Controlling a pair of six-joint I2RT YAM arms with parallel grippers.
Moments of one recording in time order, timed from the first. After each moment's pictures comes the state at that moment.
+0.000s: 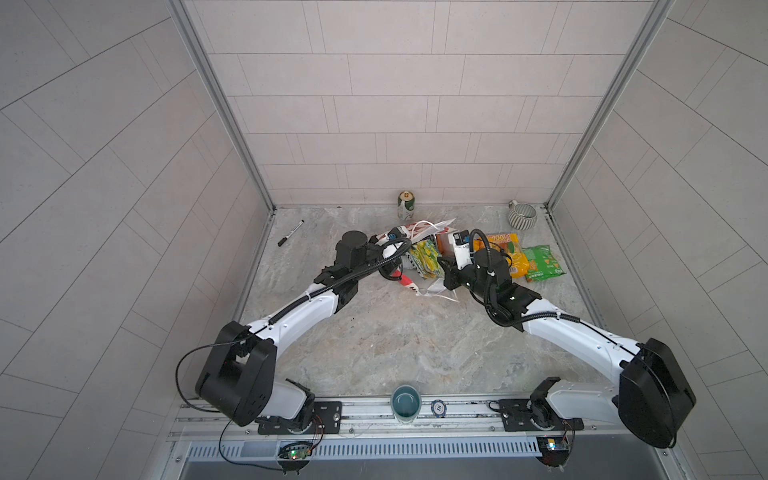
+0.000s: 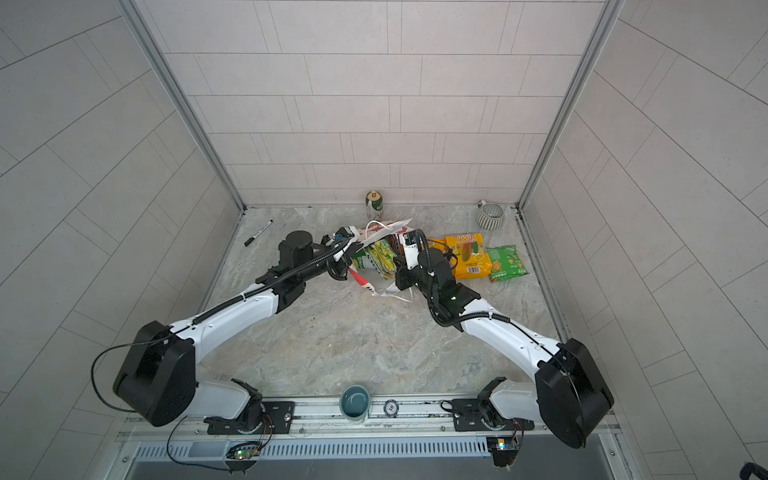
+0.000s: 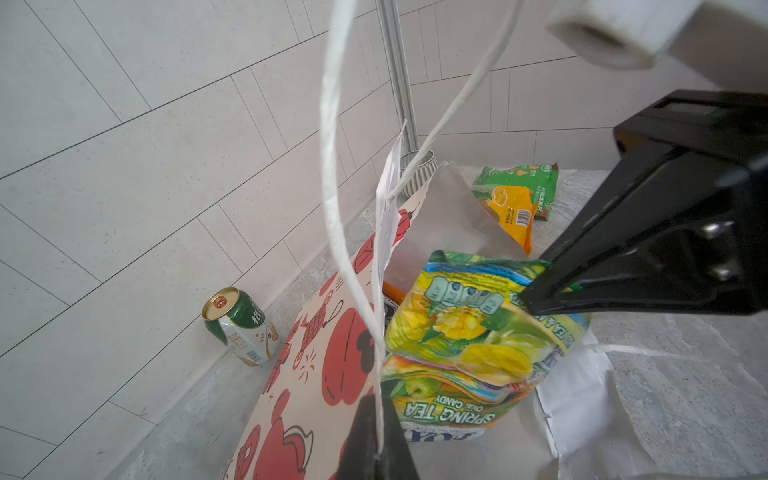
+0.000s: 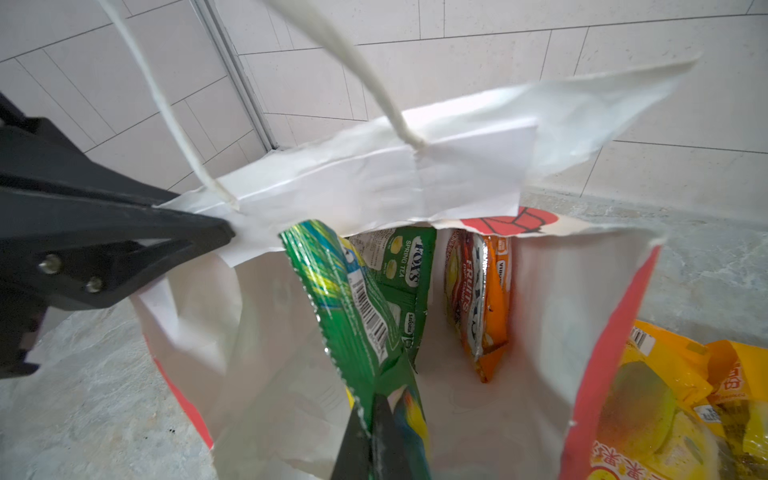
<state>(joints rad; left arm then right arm) -0.48 1.42 0.90 0.29 0.34 0.40 0.56 1.23 0.80 0.11 -0.01 0.20</state>
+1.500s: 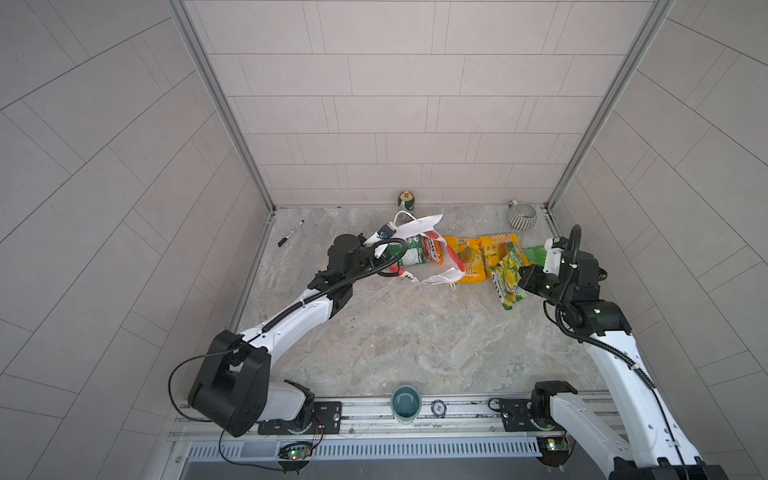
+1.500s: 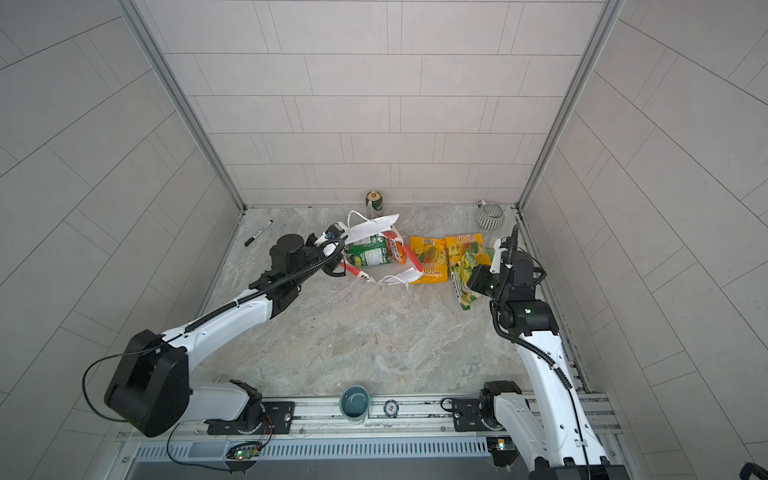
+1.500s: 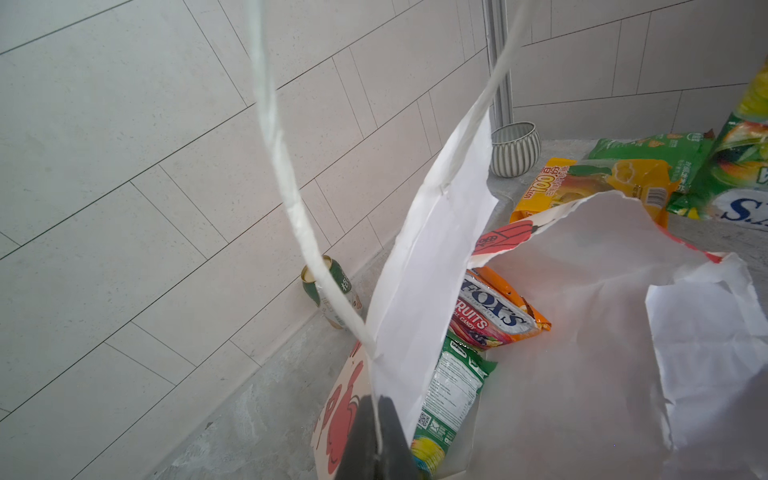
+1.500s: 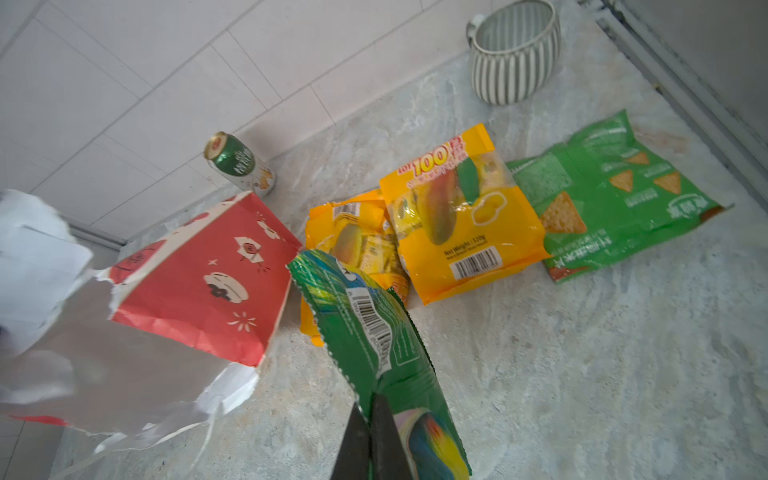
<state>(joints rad) -0.45 1.36 0.84 0.34 0.13 0.45 -0.06 0.87 0.84 -0.60 -0.17 0.44</state>
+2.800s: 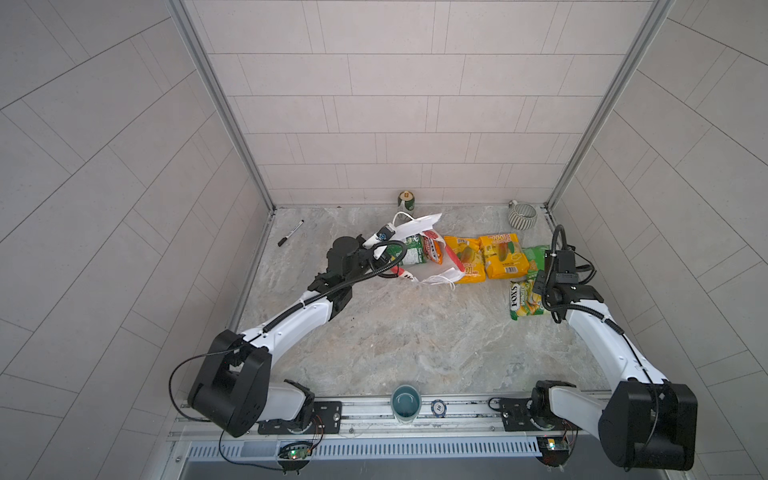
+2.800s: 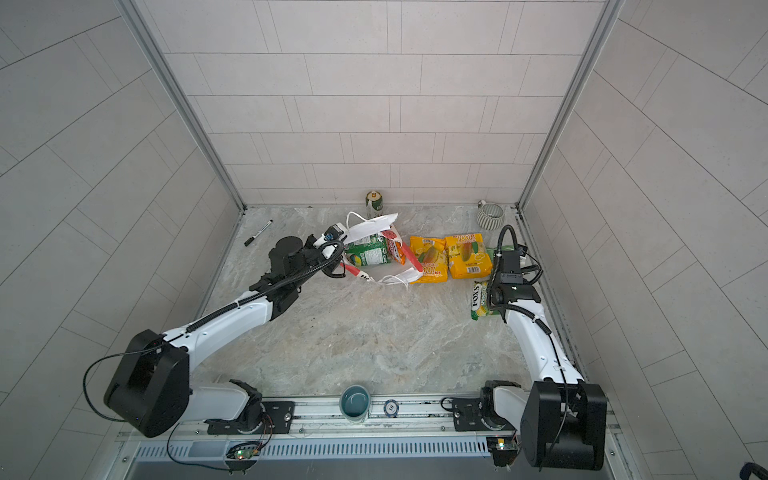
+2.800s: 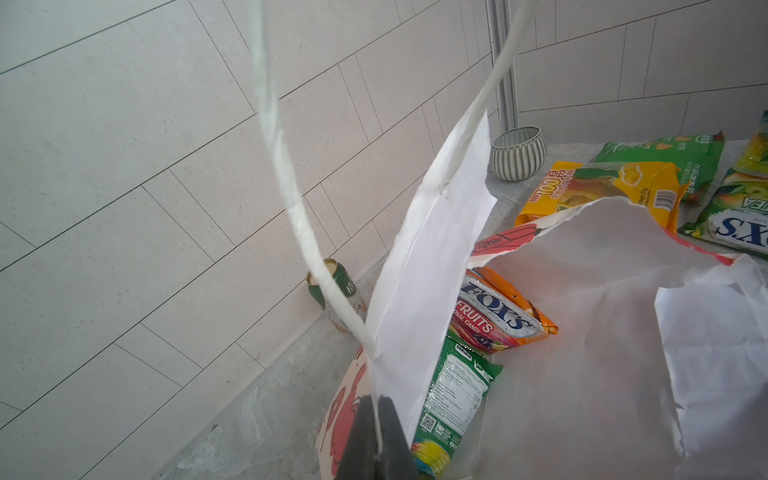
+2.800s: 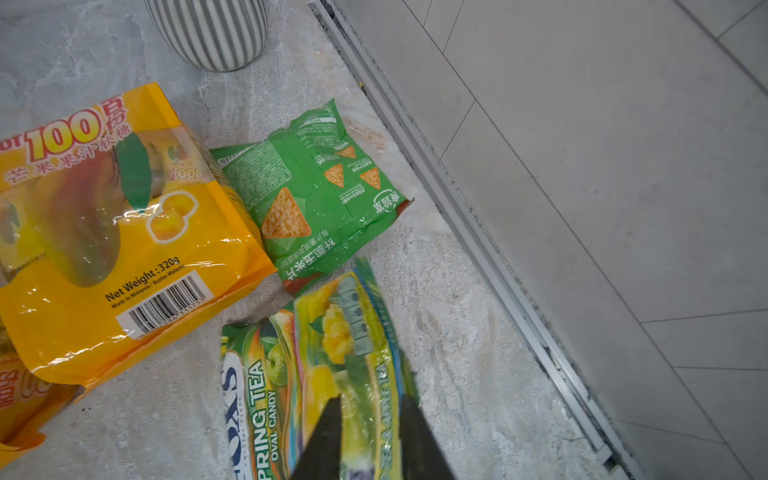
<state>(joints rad) -0.45 1.36 0.81 0.40 0.13 0.45 -0.11 1.13 0.78 -0.50 0.44 0.25</state>
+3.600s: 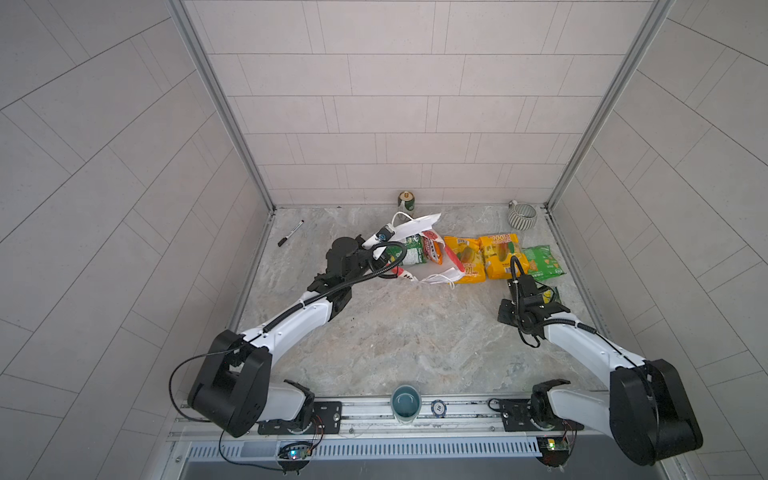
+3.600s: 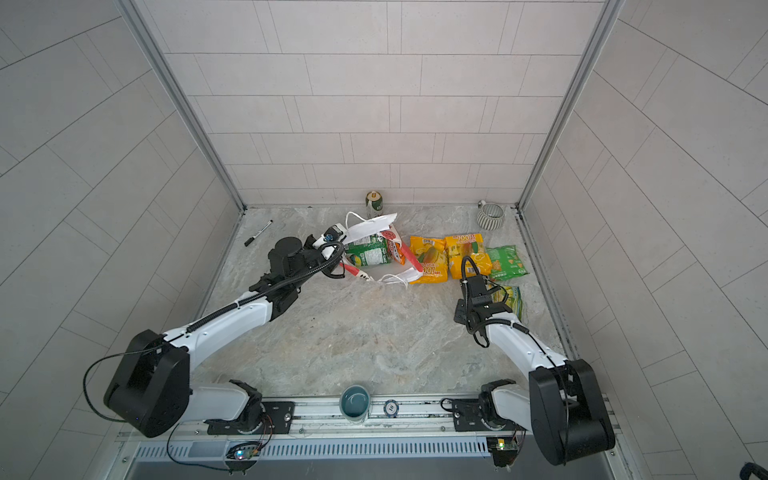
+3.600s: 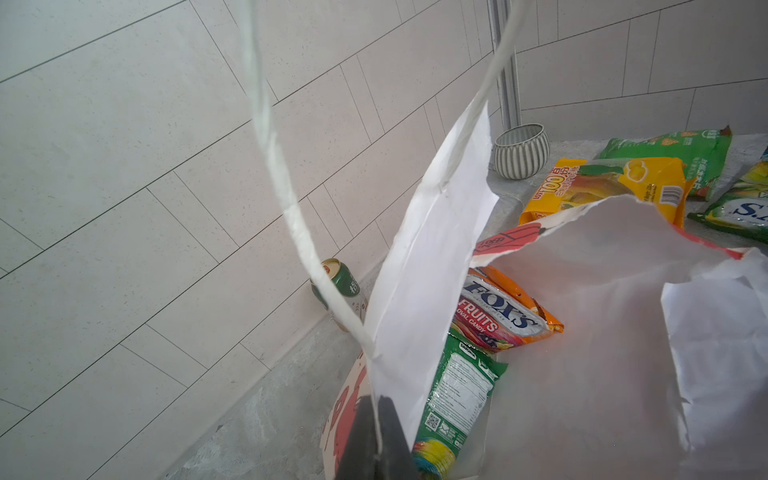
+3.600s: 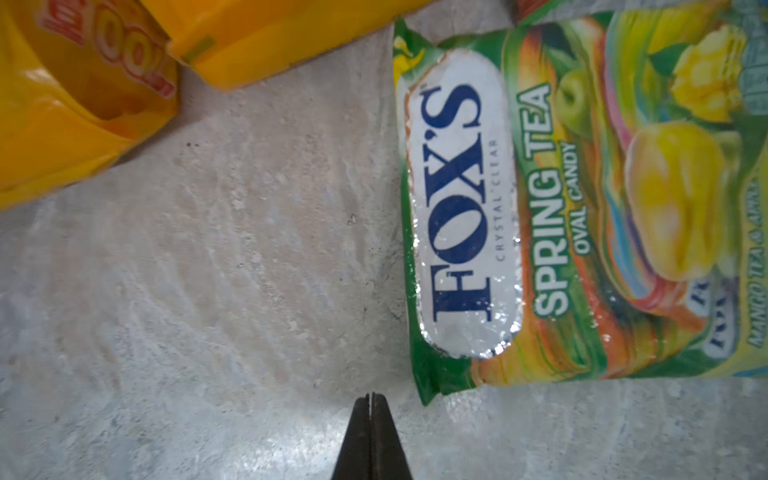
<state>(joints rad) -0.44 1.36 0.80 0.41 0.13 0.46 0.14 1.21 0.54 -0.43 0.19 0.48</state>
